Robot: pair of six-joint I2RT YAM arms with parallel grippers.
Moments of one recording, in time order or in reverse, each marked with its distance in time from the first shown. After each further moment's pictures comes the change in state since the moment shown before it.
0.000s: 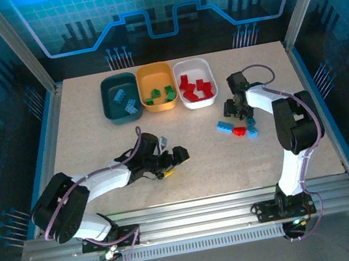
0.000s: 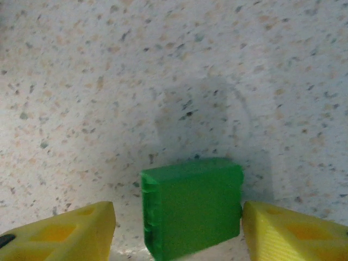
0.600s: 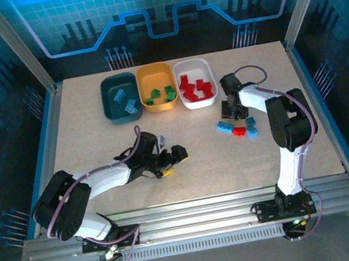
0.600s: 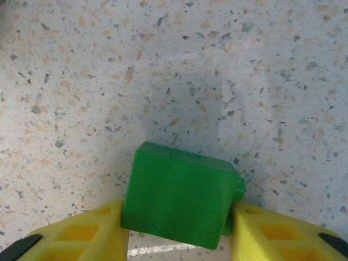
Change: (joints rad) left arm 0.042 0.008 0.006 -0.008 0.000 0.021; right arm 0.038 0.060 0.053 -0.024 0.028 0.010
